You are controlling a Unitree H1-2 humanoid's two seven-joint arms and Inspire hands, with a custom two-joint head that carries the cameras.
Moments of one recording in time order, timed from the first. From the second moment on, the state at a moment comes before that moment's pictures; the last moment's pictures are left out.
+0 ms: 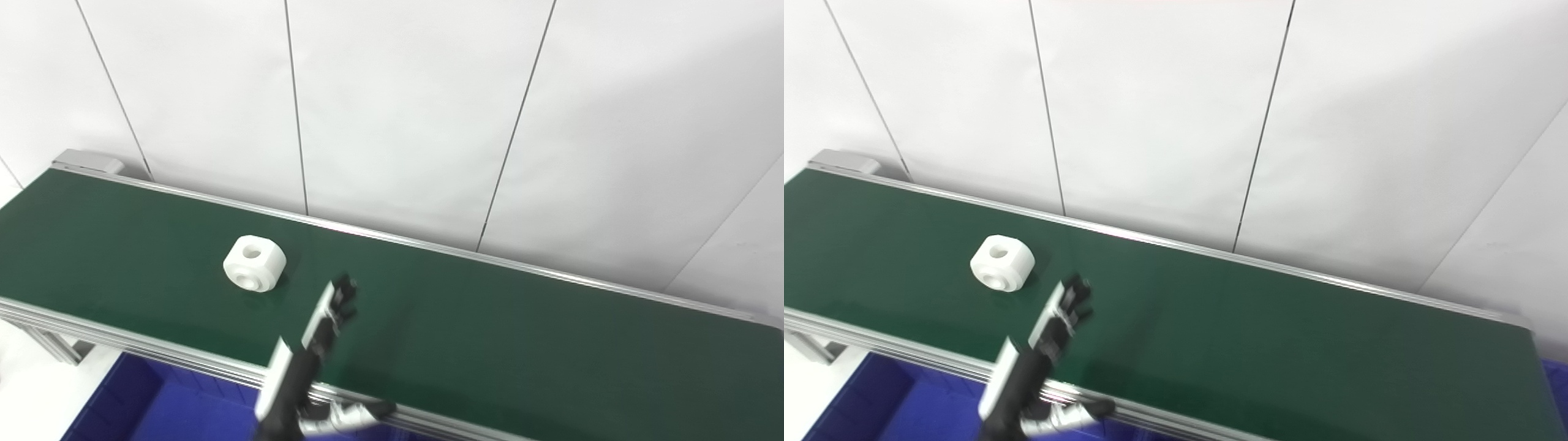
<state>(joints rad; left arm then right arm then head) 0.26 0.11 -0.15 -0.29 0.28 -0.37 0.08 0.55 -0.01 0.19 0.03 -0.04 -0.40 -0.01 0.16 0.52</state>
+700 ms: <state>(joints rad) -0.22 0.51 -0.10 -0.15 0.66 -0.22 -0.19 0.55 -0.01 0.20 0.03 -0.03 -0.41 -0.01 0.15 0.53</state>
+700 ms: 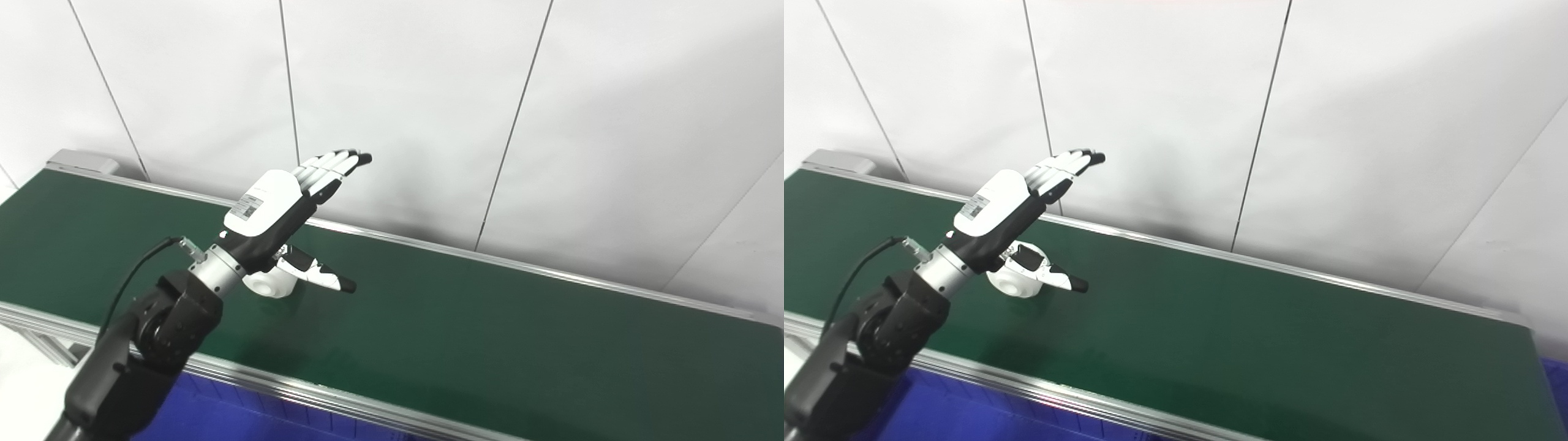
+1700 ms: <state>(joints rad) -0.39 0.55 -0.31 0.27 0.88 -0.18 -0.23 0.56 -0.01 0.21 0.02 -0.03 -0.41 -0.01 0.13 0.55</state>
